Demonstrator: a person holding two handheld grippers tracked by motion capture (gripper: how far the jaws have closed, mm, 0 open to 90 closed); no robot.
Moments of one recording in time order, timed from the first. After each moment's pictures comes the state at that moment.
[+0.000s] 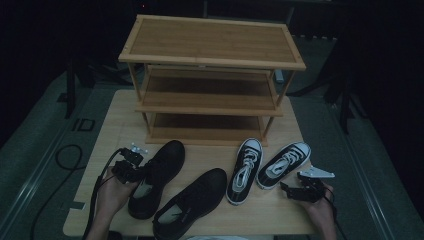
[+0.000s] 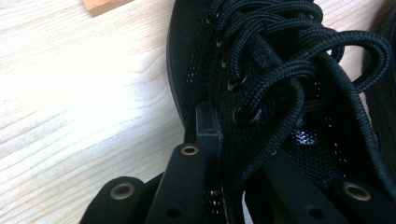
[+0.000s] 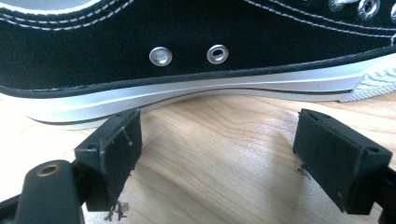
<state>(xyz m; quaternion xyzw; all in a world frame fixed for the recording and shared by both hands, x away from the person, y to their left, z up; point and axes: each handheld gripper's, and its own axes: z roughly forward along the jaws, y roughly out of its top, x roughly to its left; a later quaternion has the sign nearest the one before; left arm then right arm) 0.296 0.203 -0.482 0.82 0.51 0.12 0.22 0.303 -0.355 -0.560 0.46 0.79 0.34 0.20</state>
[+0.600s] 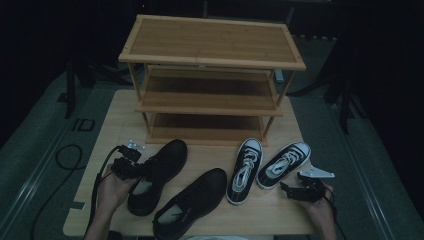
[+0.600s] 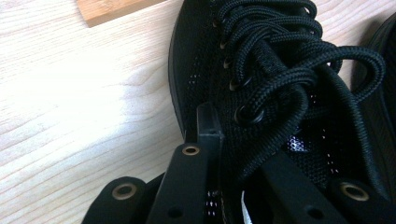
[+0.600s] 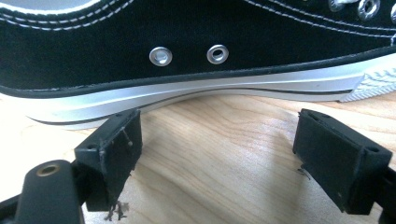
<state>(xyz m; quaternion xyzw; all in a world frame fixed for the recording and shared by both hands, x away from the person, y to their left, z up) 0.305 0.211 -0.484 0.81 0.52 0.10 0.26 0.303 -0.355 -0.560 0.46 0.79 0.34 0.20</state>
